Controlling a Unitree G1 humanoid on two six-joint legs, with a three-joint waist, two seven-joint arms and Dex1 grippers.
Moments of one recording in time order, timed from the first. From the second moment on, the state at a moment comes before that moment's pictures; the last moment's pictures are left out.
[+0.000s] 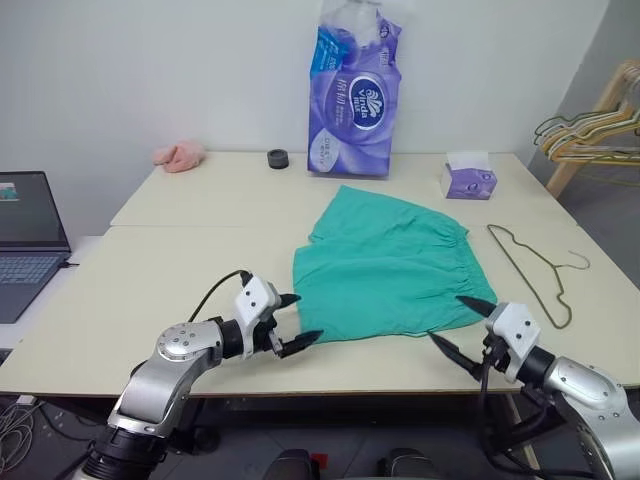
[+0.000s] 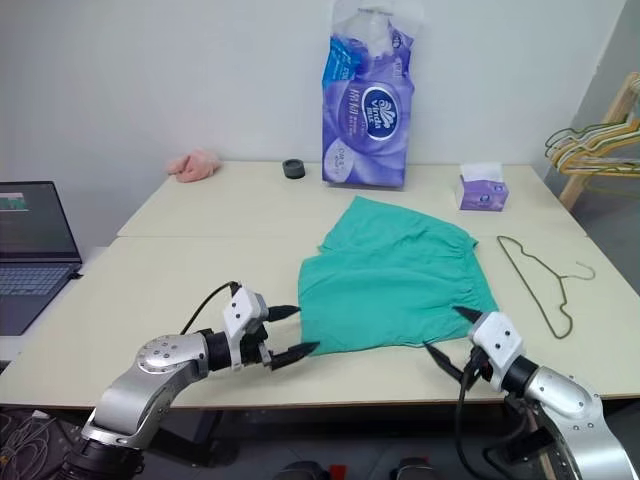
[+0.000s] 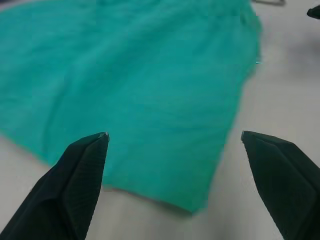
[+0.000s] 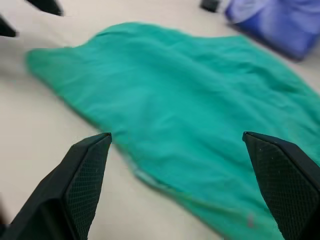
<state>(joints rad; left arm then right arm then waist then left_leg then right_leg) -0.09 0.63 -0.15 -0.21 -0.32 0.39 -0.91 0.27 -0.66 -0.06 -0.46 0.27 0.20 0.73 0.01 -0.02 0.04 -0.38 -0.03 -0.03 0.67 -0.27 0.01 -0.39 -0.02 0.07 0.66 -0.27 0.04</state>
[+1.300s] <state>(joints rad) -0.27 0.56 -0.28 0.08 -0.05 0.17 -0.91 -0.30 -0.92 0.26 0.37 -0.54 -0.61 0.55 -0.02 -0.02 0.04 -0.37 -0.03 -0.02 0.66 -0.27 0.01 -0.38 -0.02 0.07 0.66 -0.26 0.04</state>
